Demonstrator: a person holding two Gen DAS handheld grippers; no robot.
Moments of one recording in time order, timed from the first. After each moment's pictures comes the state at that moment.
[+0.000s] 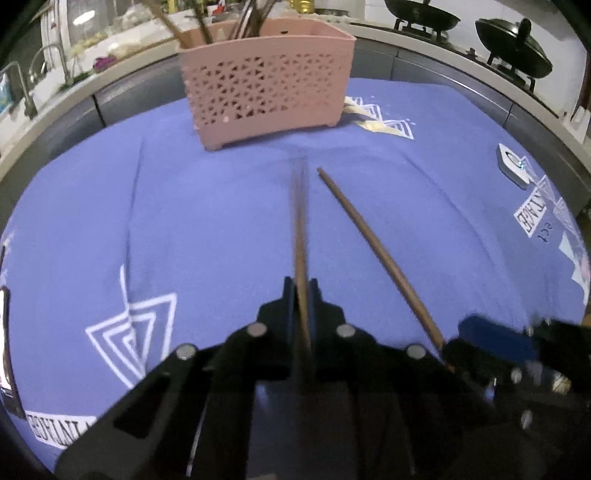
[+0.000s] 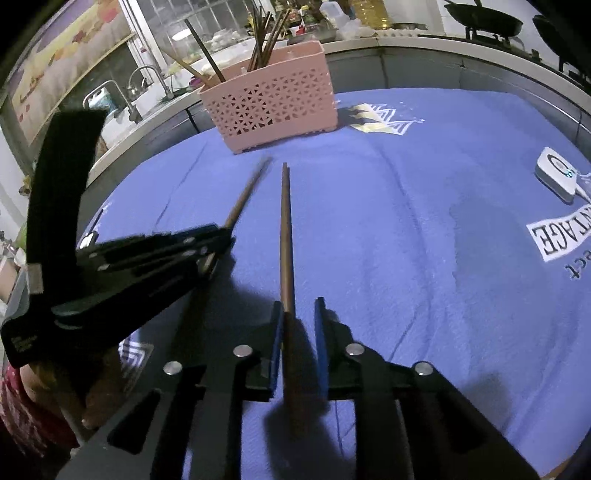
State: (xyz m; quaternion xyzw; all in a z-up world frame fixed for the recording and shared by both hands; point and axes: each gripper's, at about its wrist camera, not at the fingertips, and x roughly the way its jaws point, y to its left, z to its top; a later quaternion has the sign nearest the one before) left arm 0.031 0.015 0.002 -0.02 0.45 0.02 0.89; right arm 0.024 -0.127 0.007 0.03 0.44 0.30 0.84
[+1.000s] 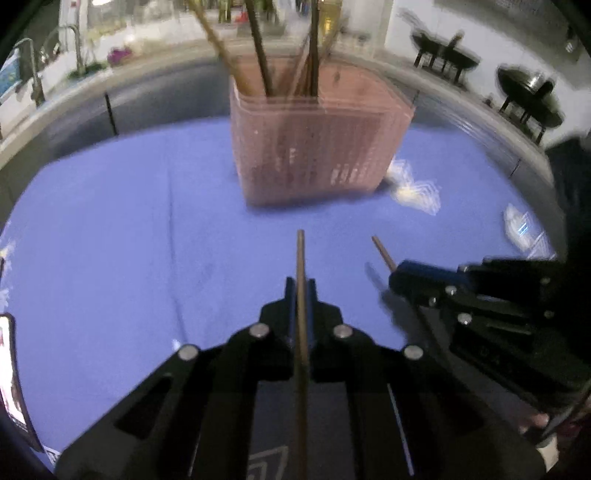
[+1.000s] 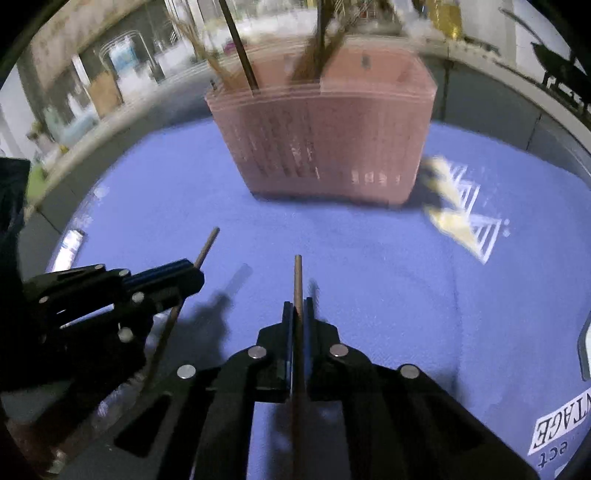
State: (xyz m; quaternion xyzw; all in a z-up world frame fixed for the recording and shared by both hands) left arm 0.058 0.072 0.060 -0.08 0.40 0.01 0.91; right arm 0.114 -0.058 0.061 -0.05 0.44 0.36 0.82
